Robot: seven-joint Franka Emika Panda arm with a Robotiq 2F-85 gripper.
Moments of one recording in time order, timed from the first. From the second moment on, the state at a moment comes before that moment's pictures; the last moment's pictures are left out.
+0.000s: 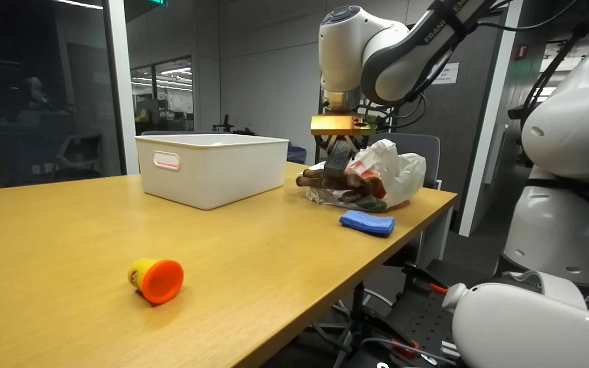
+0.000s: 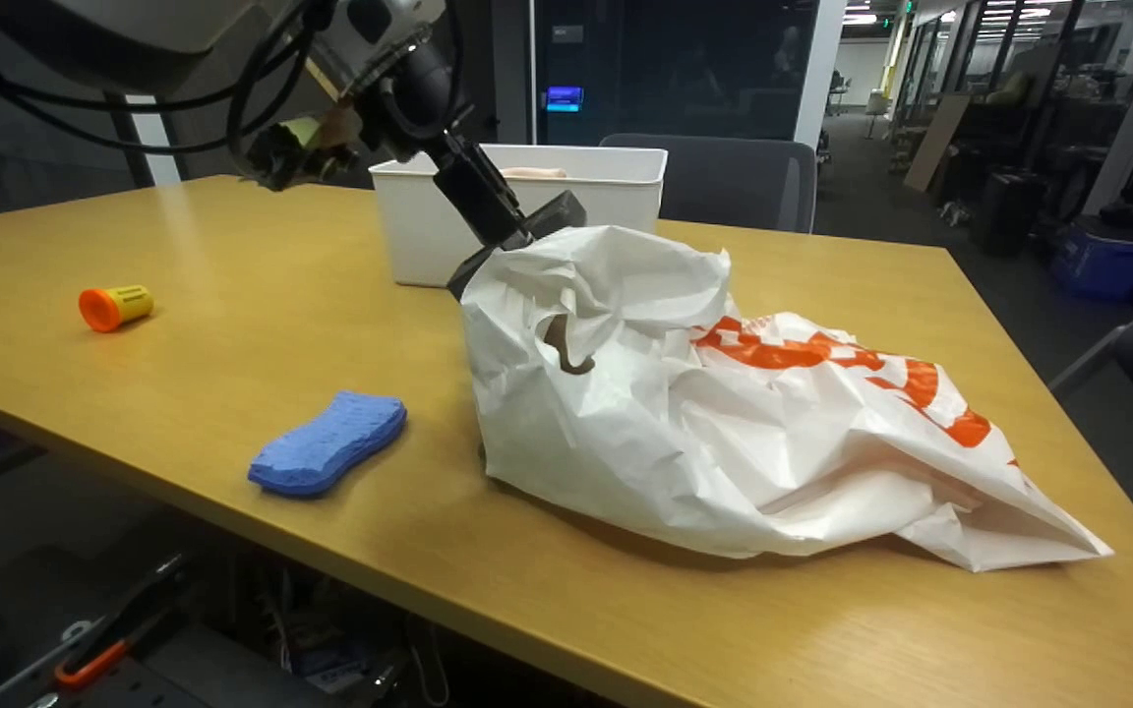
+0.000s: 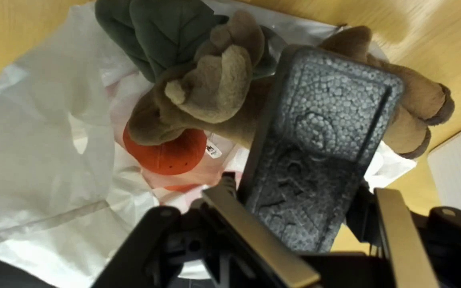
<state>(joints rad) -0.16 -0.40 0.17 -2.67 -0.84 2.42 1.62</state>
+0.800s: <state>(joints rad) -0.09 -0.32 0.19 -2.64 -1.27 2.06 1.91</state>
